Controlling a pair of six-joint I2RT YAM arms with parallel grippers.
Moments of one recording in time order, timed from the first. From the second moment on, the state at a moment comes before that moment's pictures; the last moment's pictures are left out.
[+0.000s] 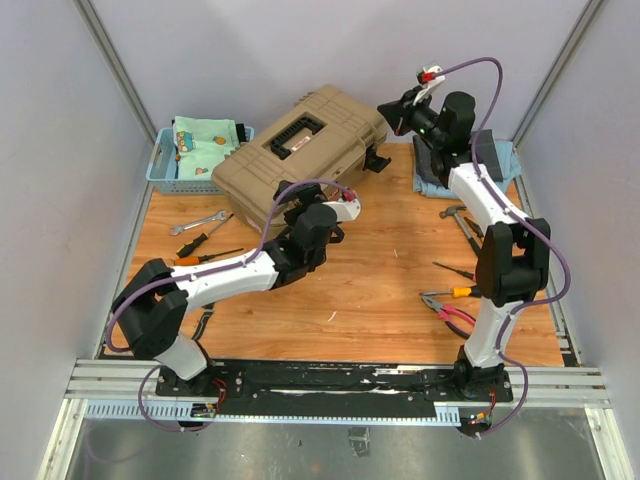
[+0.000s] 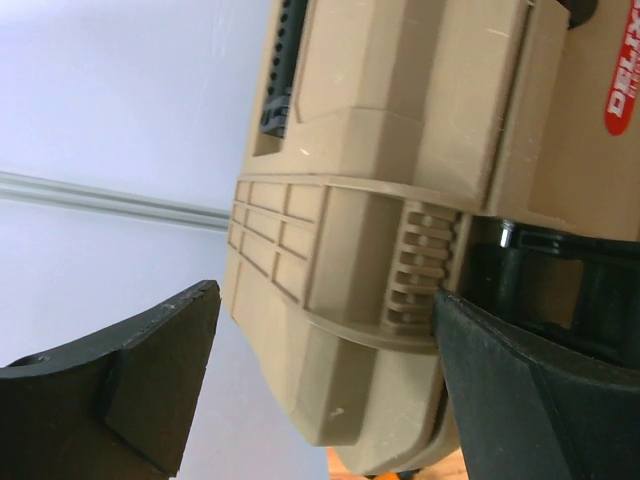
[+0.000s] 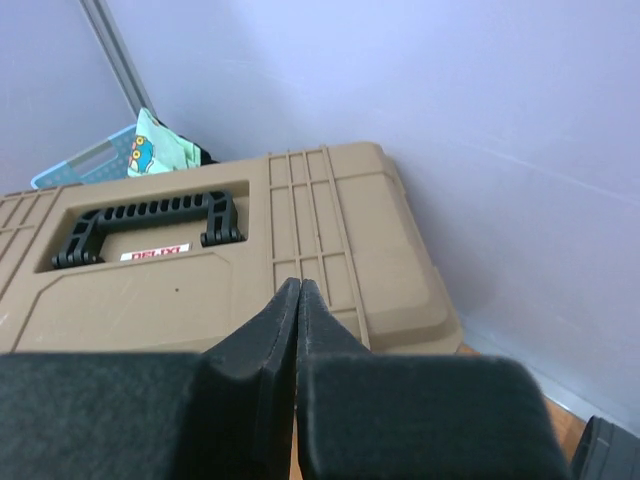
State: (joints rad) left arm -0.91 1.55 1.01 0.25 -0.98 0.85; right arm 0.18 1.89 1.61 0.36 -0.57 0.13
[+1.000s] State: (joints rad) left arm -0.85 1.53 1.27 0.16 -0.96 0.75; right arm 0.15 1.87 1.45 0.32 -0.58 0.15
